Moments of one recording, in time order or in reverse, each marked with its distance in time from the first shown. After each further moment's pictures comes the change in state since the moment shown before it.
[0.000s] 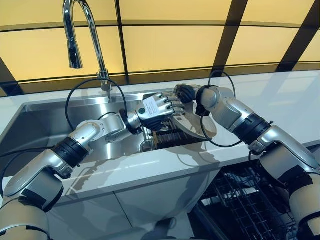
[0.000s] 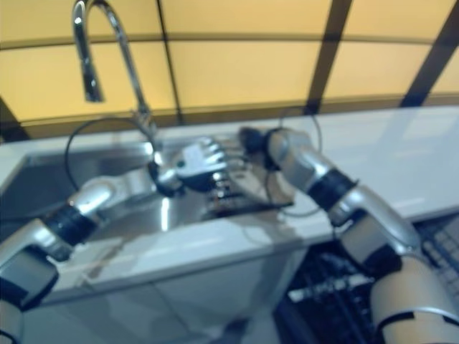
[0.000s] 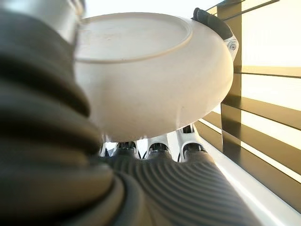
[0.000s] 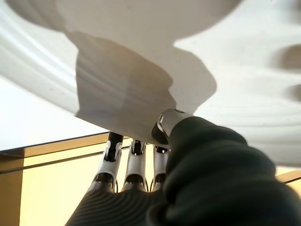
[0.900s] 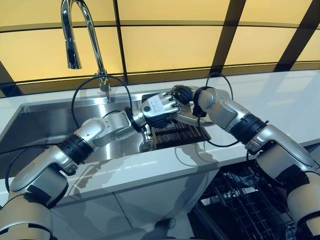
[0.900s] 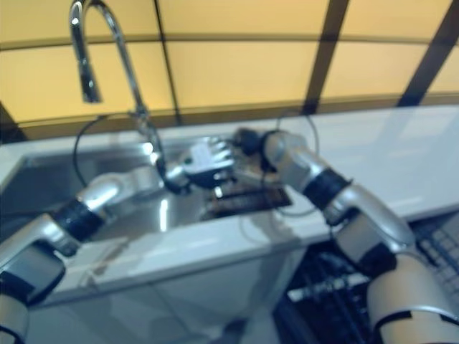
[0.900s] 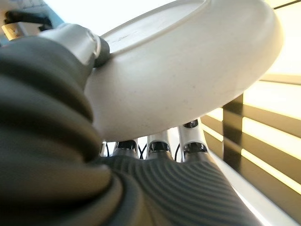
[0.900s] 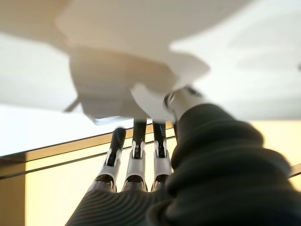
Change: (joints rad) left arm -0.038 -0.036 -0.034 0.047 -0.019 0.027 -0.033; right arm -0.039 0.023 0.034 0.070 0.052 0.016 -0.064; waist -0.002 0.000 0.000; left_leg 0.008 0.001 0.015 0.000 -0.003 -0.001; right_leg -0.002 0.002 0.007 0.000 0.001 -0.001
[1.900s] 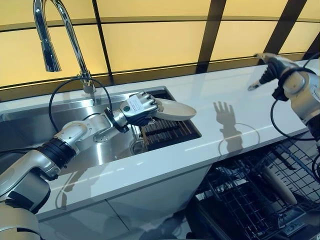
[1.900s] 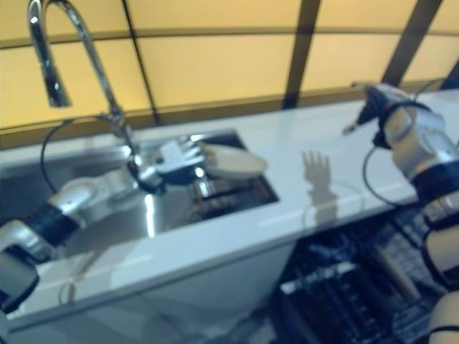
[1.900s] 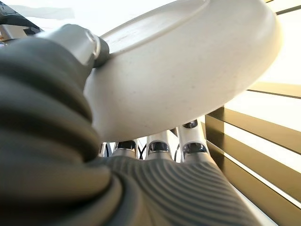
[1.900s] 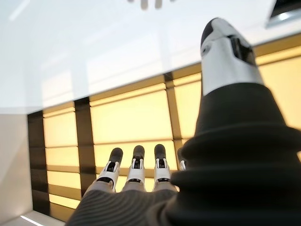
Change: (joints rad) left arm 0.054 0.169 0.015 0.012 -0.034 0.006 0.121; right arm 0.137 -0.501 -0.175 0.130 -0.062 -0.190 -0.139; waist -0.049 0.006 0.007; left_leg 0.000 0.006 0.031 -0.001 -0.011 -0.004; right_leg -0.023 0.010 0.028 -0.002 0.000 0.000
